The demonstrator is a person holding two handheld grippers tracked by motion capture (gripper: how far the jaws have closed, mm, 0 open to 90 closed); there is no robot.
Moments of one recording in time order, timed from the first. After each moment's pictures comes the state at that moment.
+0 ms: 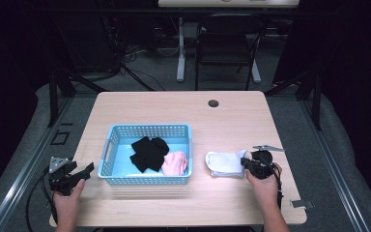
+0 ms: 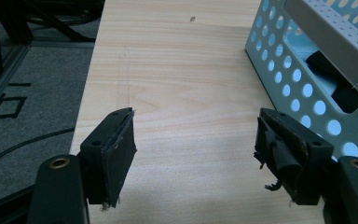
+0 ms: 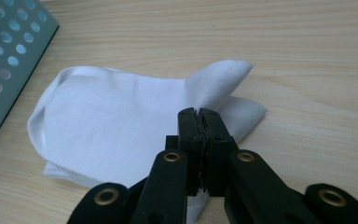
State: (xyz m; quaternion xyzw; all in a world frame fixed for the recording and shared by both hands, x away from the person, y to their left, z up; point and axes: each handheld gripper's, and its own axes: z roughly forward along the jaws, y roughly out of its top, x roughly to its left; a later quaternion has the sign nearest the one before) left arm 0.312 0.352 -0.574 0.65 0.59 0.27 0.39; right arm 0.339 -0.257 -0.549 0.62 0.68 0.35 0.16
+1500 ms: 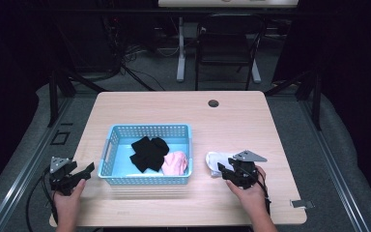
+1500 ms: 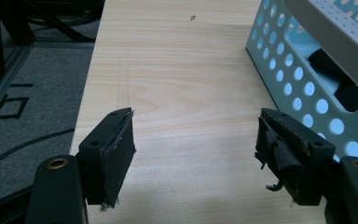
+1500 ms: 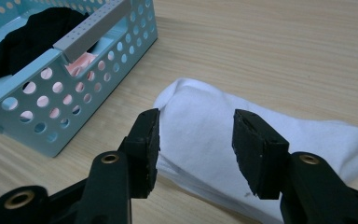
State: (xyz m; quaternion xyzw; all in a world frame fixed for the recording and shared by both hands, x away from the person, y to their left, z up) left arm 0.313 0.351 -0.574 0.65 0.59 0.28 0.39; right arm 0.309 -0.200 -0.537 0.50 0.74 0.41 0.20
